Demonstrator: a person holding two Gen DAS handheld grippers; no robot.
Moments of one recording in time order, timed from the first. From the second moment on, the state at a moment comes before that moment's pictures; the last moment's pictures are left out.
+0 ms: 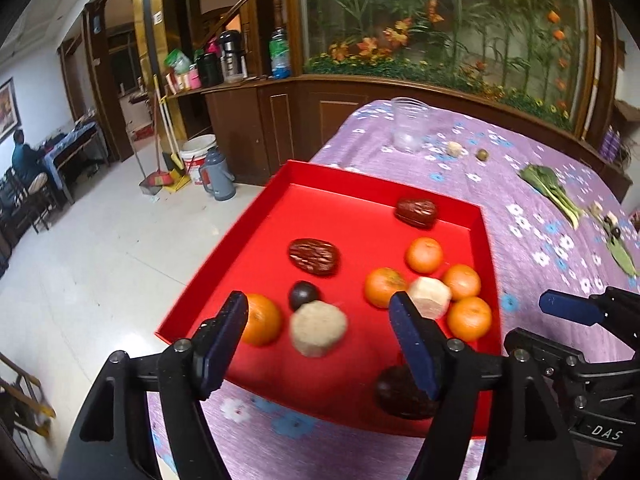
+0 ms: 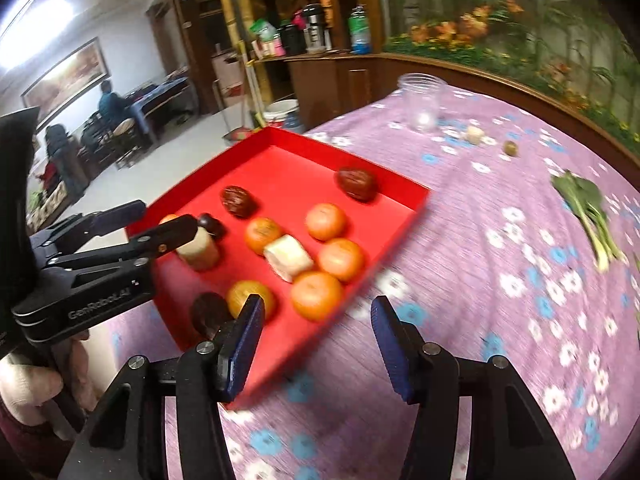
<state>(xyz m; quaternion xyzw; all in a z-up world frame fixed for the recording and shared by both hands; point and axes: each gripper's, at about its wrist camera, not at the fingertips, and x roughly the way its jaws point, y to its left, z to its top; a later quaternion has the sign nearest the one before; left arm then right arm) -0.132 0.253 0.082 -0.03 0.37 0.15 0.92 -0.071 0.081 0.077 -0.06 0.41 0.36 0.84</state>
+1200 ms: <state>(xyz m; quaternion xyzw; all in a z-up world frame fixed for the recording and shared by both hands) -0.154 0.165 0.106 0.04 0.35 0.15 0.92 -0.118 0.015 0.092 -0.04 0.35 0.33 0.88</state>
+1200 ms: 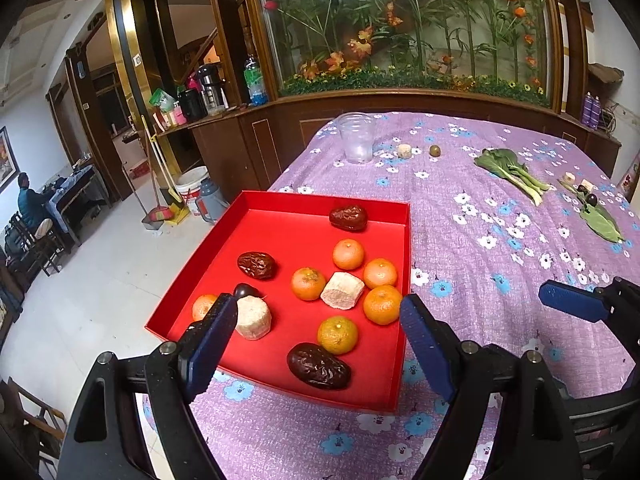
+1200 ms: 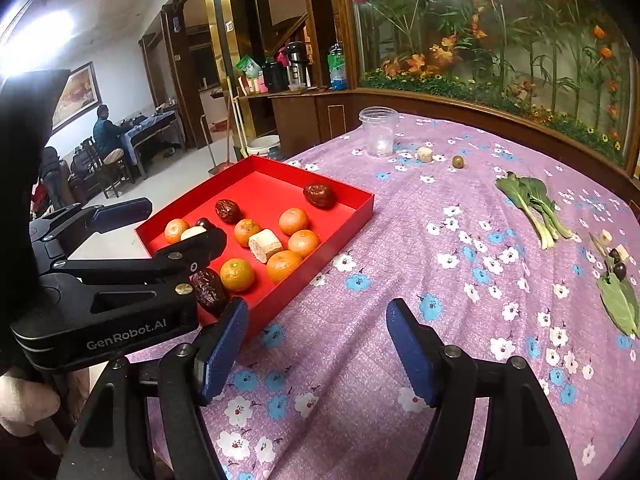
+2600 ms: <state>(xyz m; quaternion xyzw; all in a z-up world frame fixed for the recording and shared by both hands) -0.125 0.215 0.038 -0.03 0.46 0.02 0.89 -0.095 0.008 0.066 -0.03 0.36 0.30 0.88</state>
